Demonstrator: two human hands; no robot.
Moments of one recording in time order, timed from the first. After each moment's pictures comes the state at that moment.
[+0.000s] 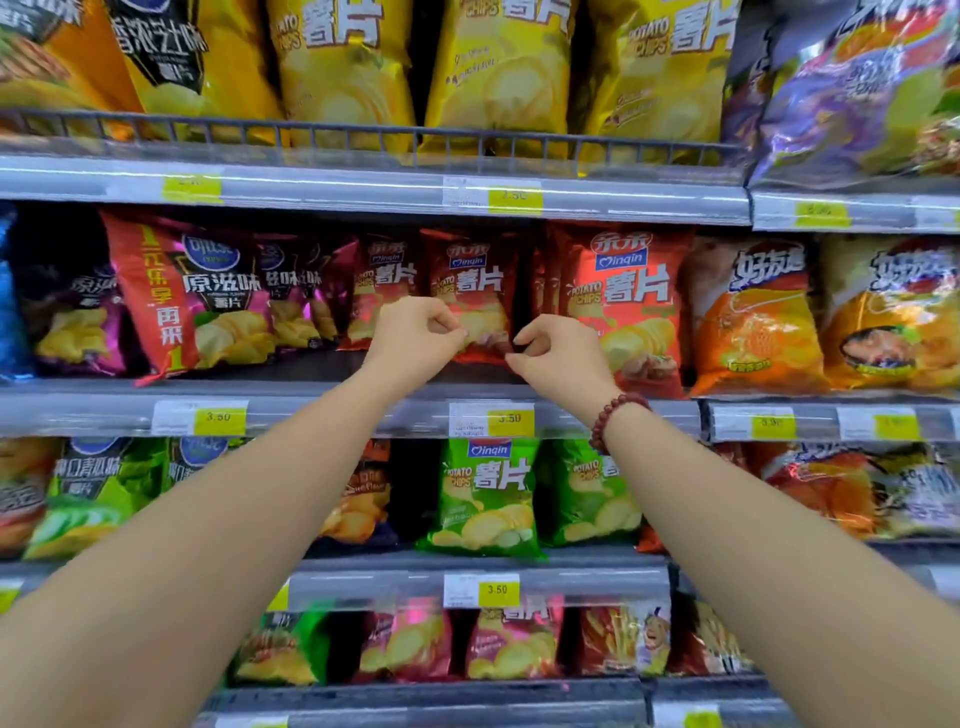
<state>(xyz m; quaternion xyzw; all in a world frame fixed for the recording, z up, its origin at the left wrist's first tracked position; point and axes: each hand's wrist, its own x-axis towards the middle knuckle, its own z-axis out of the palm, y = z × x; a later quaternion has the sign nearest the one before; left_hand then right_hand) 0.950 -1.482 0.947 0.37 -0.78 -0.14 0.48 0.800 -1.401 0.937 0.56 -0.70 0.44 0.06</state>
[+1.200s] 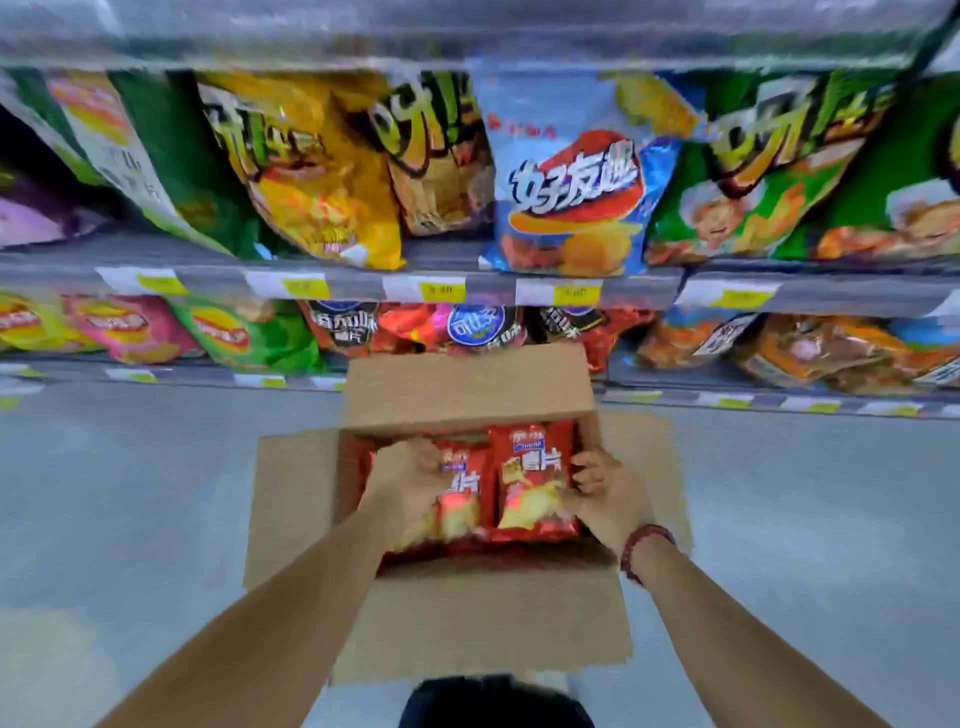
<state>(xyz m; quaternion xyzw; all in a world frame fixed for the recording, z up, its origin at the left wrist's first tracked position) 0.970 -1.321 0.199 0.64 -0.58 -0.50 -0.08 0.770 -1.220 0.178 0.27 -0.80 0.22 -0.49</state>
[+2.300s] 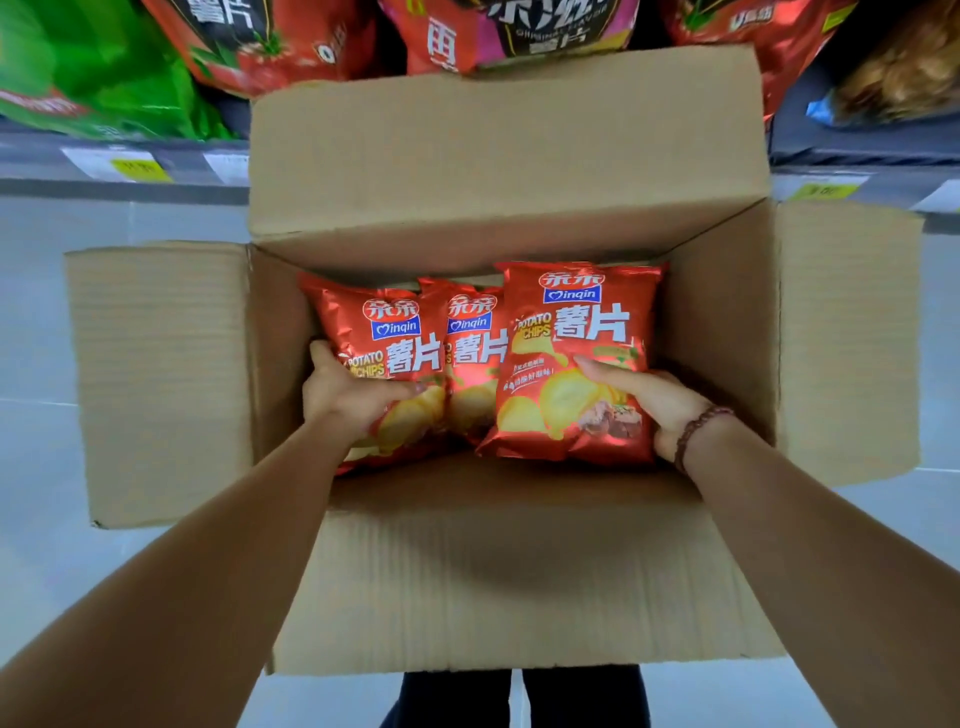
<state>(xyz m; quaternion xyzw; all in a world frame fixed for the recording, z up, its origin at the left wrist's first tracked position) 1.064 -1.301 -0.070 0.80 -0.42 -0.42 -0.03 0.793 -1.199 -0.088 -0.08 -0.68 0.28 -0.67</state>
